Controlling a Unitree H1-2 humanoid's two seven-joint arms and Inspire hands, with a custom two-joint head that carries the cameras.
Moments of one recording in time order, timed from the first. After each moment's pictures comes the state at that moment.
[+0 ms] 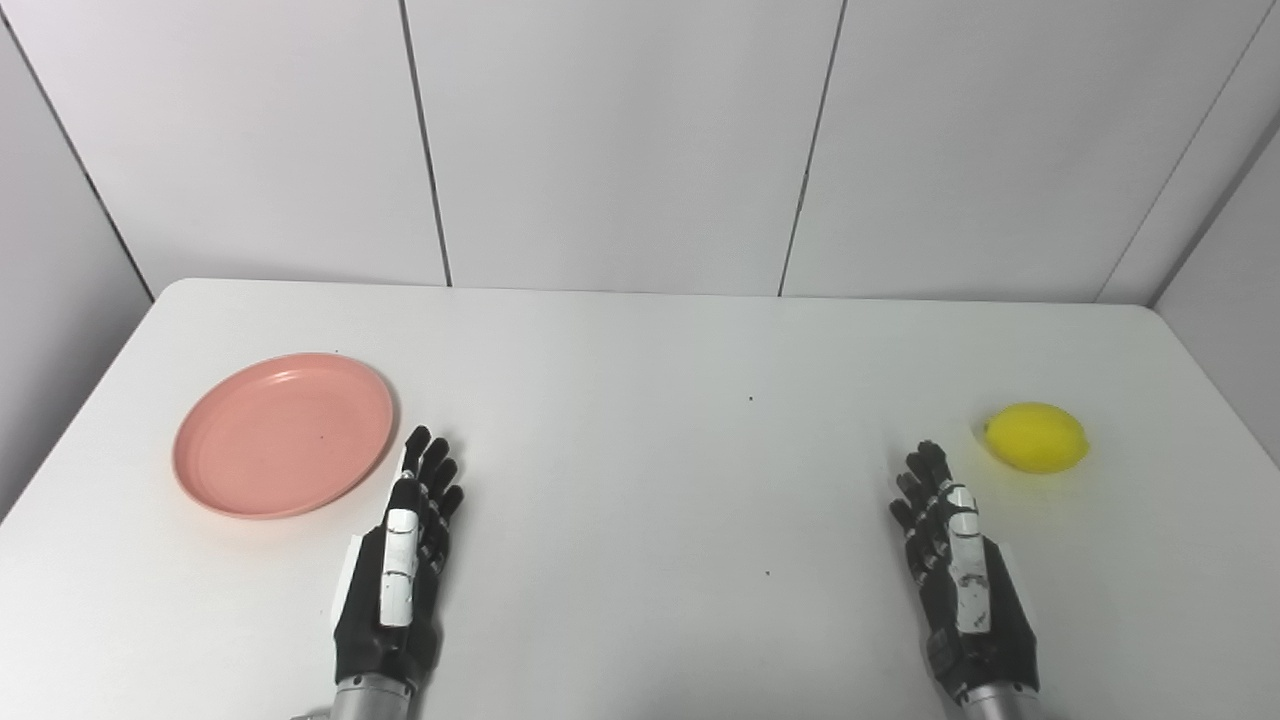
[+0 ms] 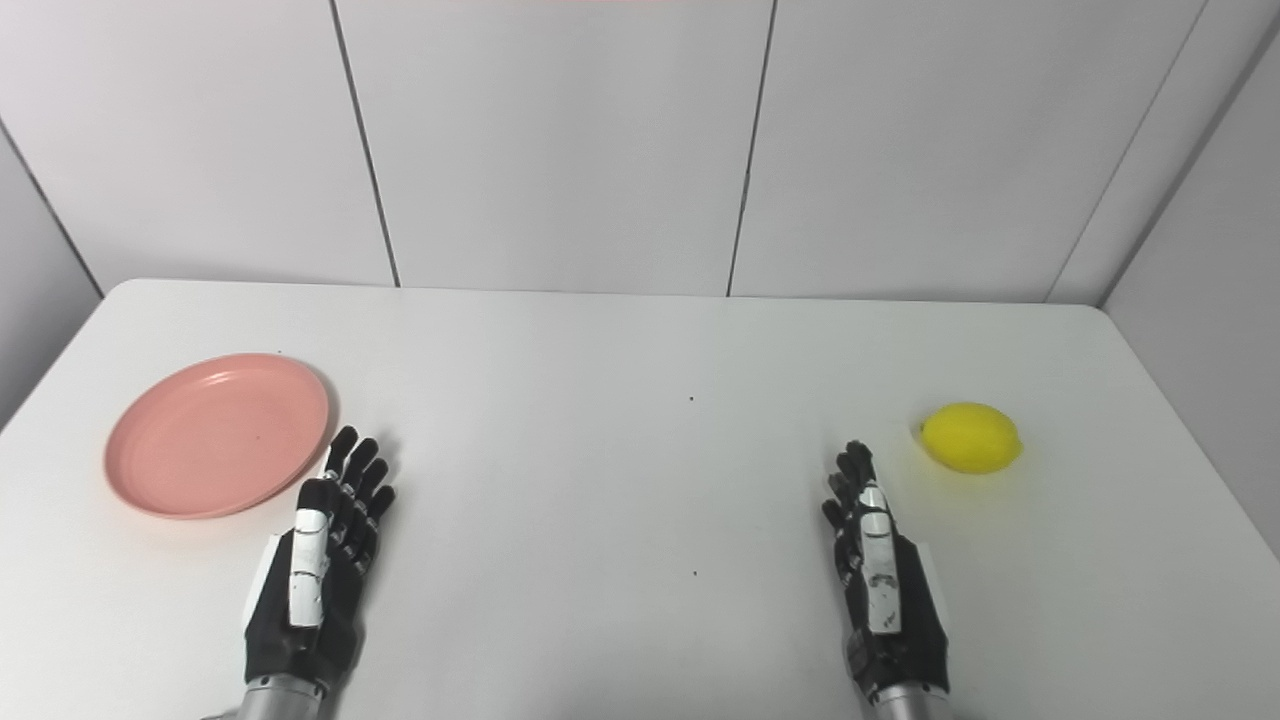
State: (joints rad) left arm 0.10 -0.06 0.02 -0.16 -0.15 0.00 -0.07; right arm 0.09 -0.04 -0.05 -0.17 0.21 0.07 0.06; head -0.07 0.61
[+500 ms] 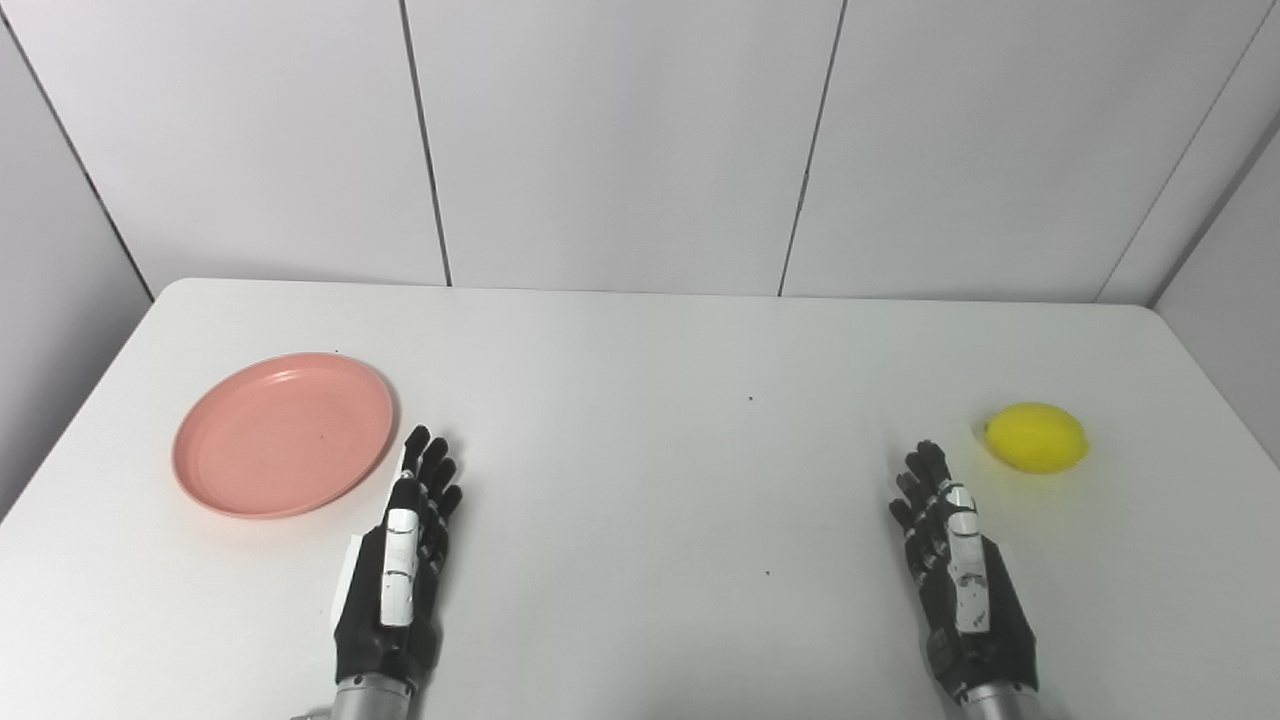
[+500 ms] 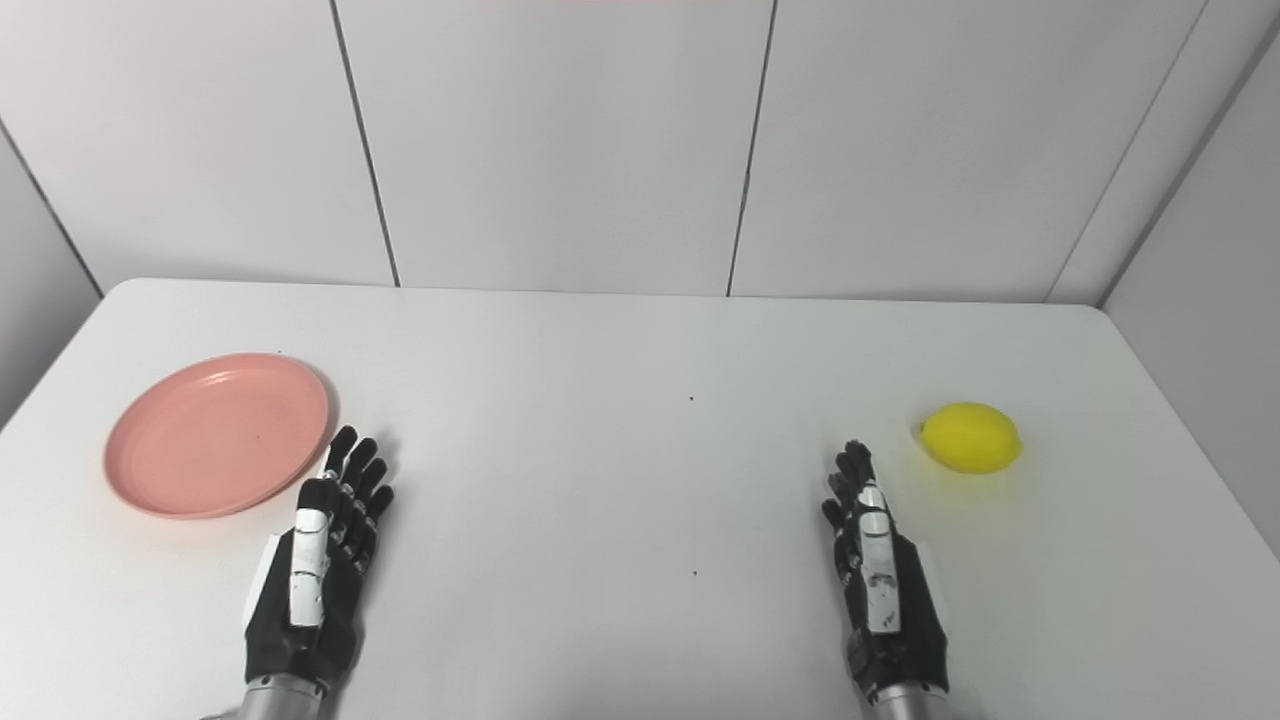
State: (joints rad) left arm 0.10 -0.06 0.02 -0.16 -0.15 0.01 -0.07; right arm 0.09 -0.04 -0.05 -0.17 0.21 0.07 0.06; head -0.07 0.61
